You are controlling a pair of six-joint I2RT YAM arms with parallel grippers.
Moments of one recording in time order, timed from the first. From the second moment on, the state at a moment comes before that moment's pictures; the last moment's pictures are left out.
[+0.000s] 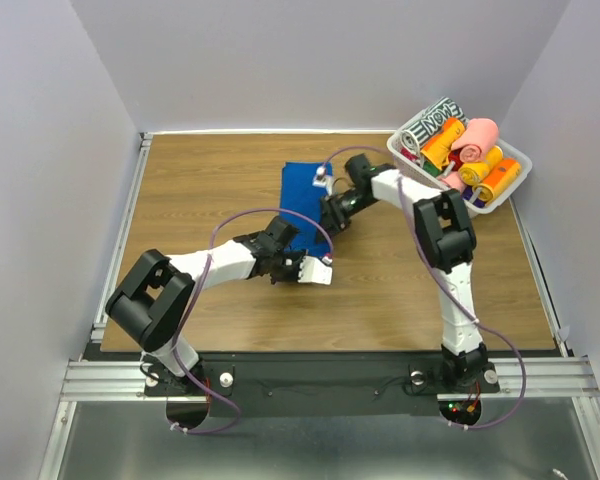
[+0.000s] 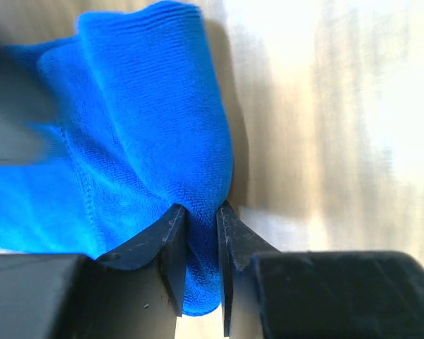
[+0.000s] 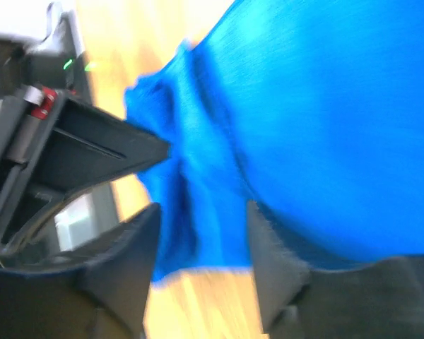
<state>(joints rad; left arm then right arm) -0.71 1.58 0.83 -0.26 0.30 1.04 0.43 2.33 1.77 -0.83 -1.08 -0.26</state>
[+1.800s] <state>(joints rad) -0.46 2.28 1.62 -1.20 1.00 0.89 0.90 1.70 0.97 -0.17 -0.11 -0.71</state>
